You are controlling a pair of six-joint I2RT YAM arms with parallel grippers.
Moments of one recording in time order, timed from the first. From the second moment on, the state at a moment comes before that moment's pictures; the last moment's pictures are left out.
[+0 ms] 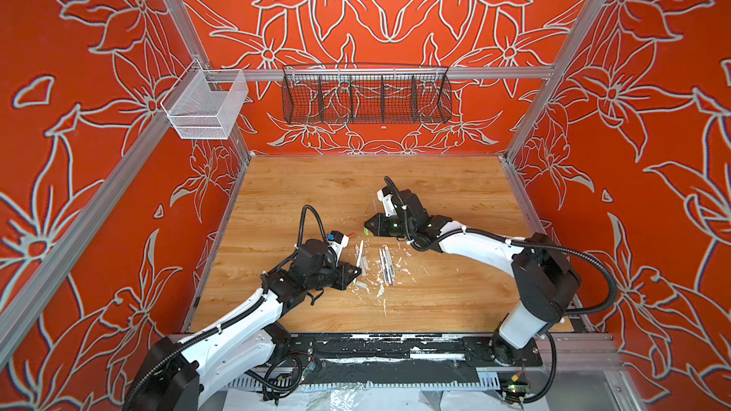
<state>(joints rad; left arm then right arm) -0.55 0.90 0.40 -0.16 0.41 -0.54 0.74 1.68 1.09 -0.01 -0.25 0.75</state>
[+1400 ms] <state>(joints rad) -0.52 0.90 0.40 -0.20 0.34 -0.53 0.81 1.70 1.10 0.06 -0.29 0.75</state>
